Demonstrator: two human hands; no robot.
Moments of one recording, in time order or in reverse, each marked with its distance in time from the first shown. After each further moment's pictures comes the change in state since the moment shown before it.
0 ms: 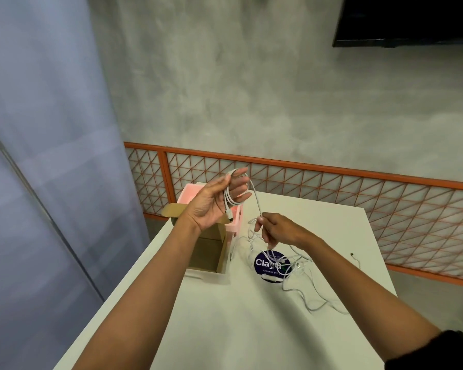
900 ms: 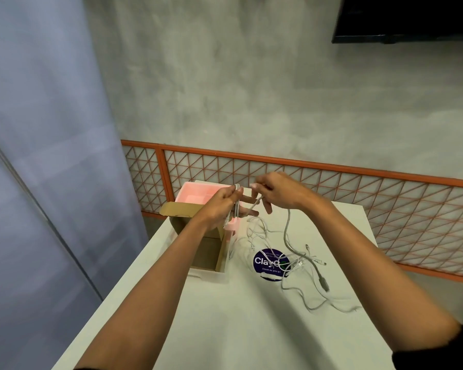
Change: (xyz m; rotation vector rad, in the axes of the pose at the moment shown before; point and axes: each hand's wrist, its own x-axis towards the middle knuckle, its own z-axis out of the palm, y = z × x) left_hand 0.016 -0.023 0.002 0.796 0.223 -0.158; right_hand -0.008 -0.084 -0.046 -0.494 0.132 -0.202
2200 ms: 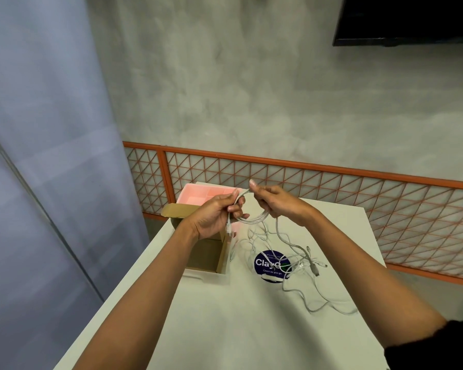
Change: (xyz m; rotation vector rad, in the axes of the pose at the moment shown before) left_hand -0.026 0.006 -0.005 -0.445 -0.102 -0.039; right_hand -0.006 0.008 0.024 0.633 -0.041 0.111
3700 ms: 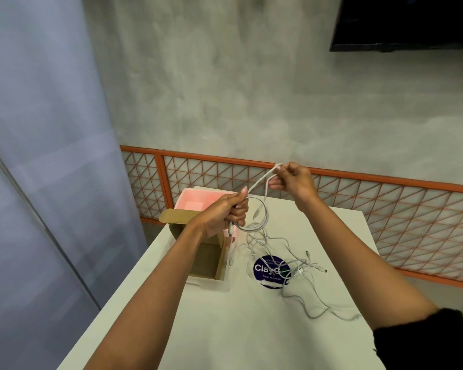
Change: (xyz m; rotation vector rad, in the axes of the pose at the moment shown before) left_hand 0.019 0.007 0.001 0.316 -0.081 -0.007; right_hand 0.037 0.008 -0.035 0.432 0.560 -0.035
